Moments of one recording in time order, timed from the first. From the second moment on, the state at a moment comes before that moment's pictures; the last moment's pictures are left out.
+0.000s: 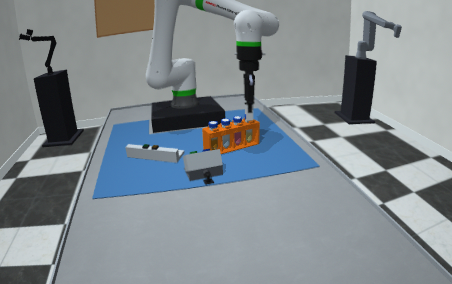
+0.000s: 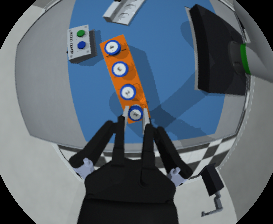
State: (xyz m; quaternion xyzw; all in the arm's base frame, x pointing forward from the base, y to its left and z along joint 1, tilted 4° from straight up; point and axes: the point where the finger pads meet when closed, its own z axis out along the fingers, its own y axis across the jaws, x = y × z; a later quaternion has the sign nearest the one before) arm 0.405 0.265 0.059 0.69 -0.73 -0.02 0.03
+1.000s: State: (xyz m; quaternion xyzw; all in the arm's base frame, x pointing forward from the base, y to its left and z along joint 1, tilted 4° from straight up) arm 0.405 0.265 0.060 0.95 -0.32 -0.03 0.02
